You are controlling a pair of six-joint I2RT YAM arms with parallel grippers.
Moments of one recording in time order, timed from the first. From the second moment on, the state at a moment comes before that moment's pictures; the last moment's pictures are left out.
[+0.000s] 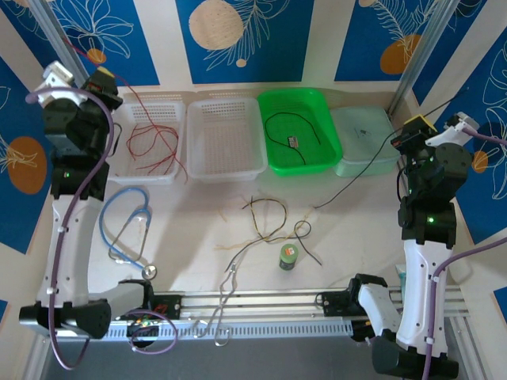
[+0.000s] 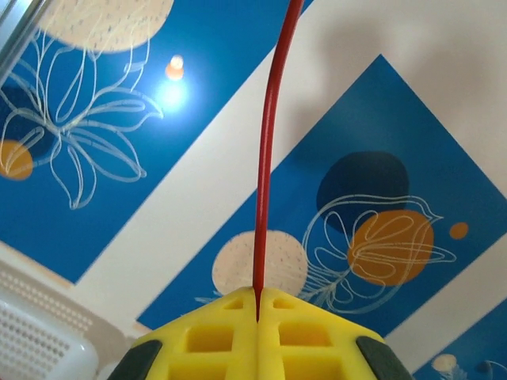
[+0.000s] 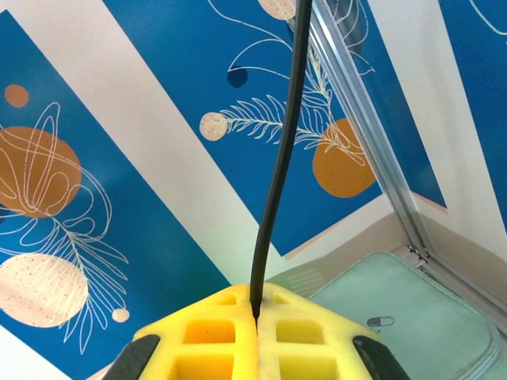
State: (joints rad) left arm -0.04 1.18 1.50 -0.12 -0.07 -0.71; right arm -0.20 0.82 1.18 -0.32 0.01 0.54
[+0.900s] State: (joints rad) left arm -0.04 1.58 2.01 -0.20 -0.24 -0.15; right arm -0.20 0.89 1.26 -0.31 -0.05 0.56
